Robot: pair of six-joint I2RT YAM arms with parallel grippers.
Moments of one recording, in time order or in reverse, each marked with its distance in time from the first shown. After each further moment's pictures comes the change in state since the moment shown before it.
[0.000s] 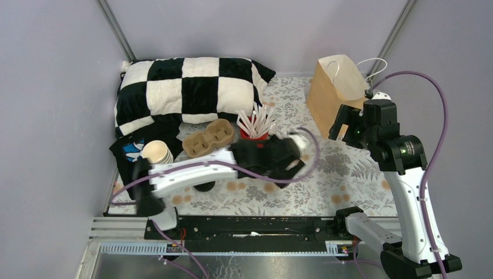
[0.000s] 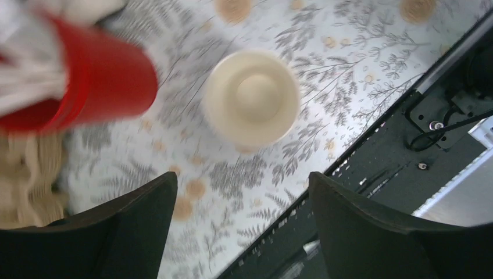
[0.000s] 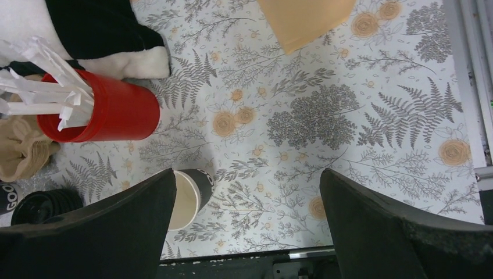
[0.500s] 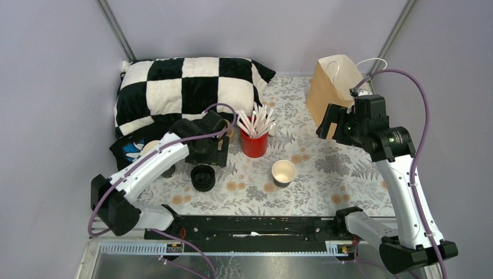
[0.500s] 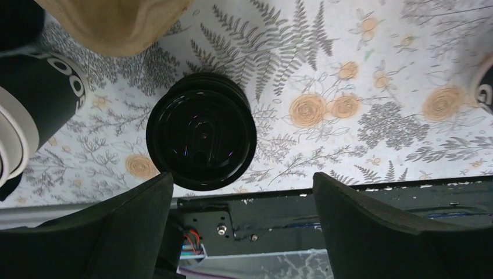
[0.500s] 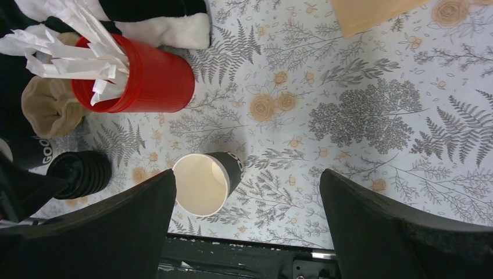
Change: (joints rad) left arm 0.630 -0.386 -0.461 -0.268 0.162 -0.271; right arm 0.001 0.071 -0.051 0.073 -0.203 -0.016
